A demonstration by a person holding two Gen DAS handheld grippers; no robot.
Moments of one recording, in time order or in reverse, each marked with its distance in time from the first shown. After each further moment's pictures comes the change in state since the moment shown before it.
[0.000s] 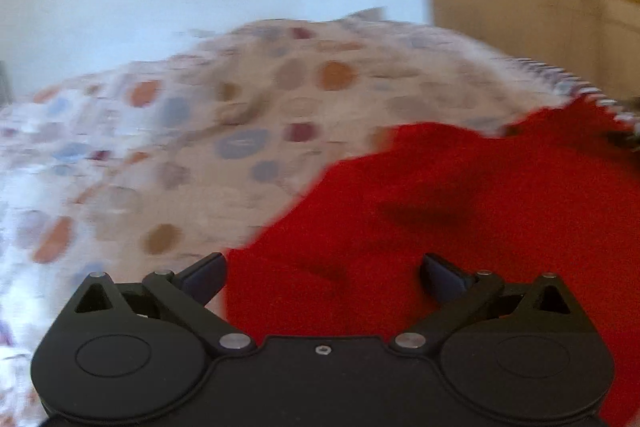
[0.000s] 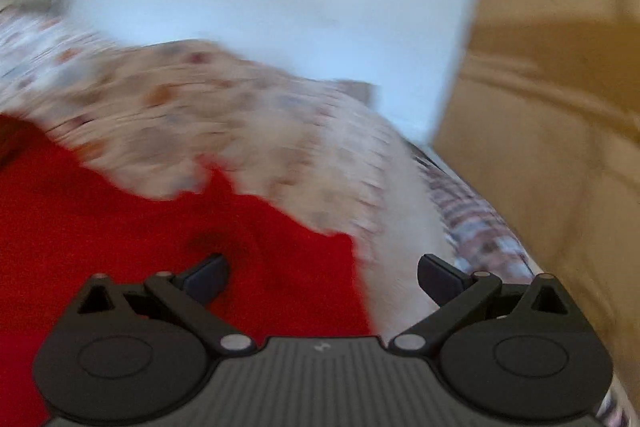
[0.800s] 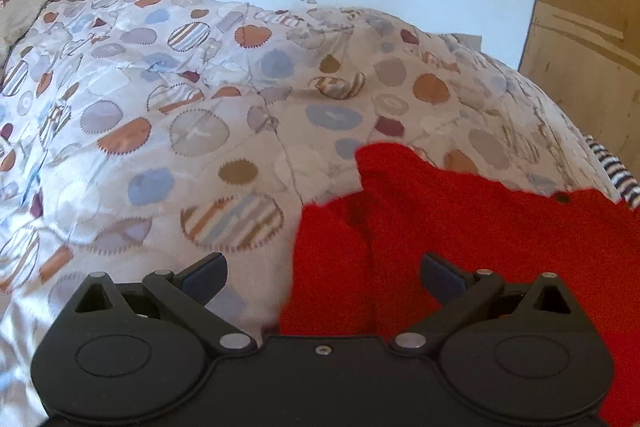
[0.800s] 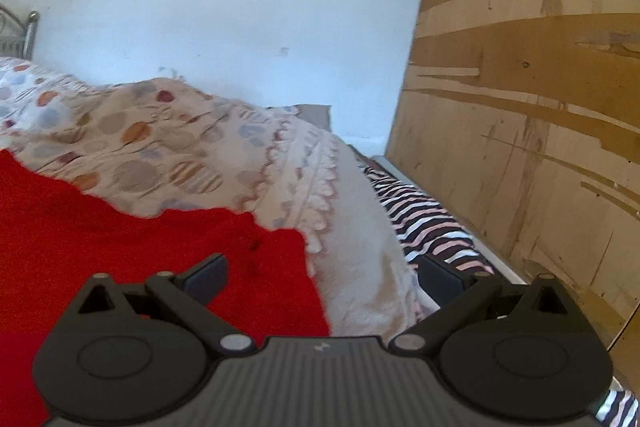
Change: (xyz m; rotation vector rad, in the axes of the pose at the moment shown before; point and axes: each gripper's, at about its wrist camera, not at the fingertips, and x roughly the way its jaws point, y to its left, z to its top) left arm -0.040 0.034 -0.017 -0.357 0.059 0.074; right arm -0.075 -0.006 -0.017 0.045 -0.091 -0.053
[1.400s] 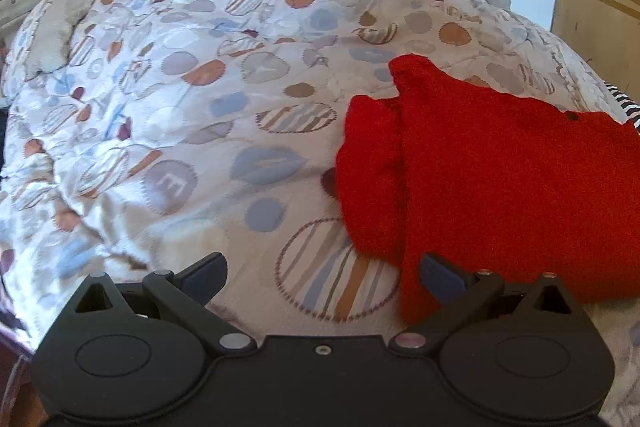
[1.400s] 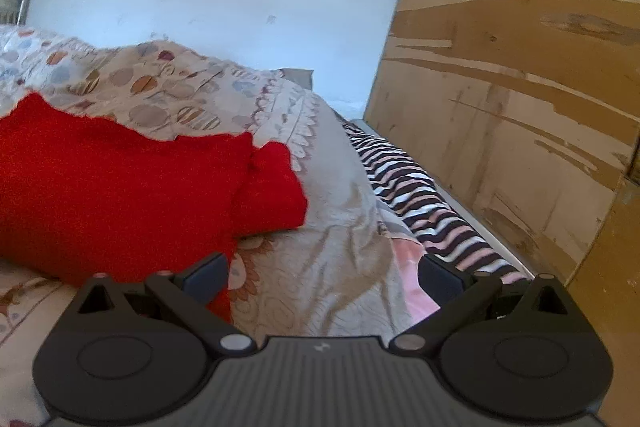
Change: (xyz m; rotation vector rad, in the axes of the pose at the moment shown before) left arm -0.080 -0.002 -0.074 0.020 0.080 0.169; right arm -0.088 0.001 -0.051 0.000 0.085 -0.079
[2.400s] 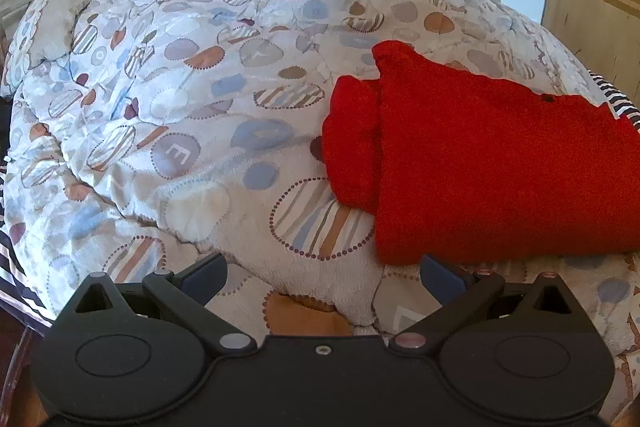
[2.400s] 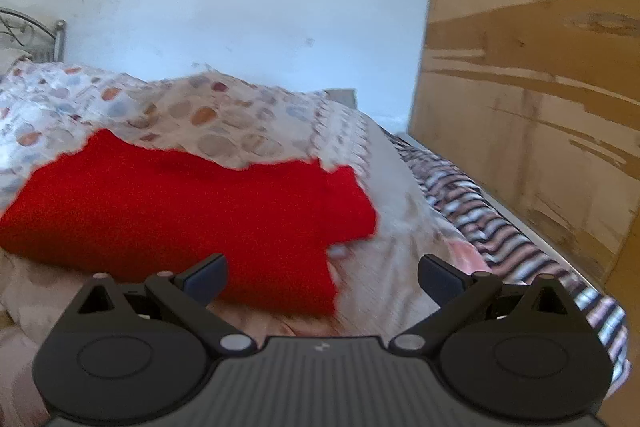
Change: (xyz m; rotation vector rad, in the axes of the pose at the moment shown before) left arm -0.033 -0.007 -0.022 -0.003 0.038 -0.027; right arm -0.047 0.026 0.007 0.051 -0.052 0.169
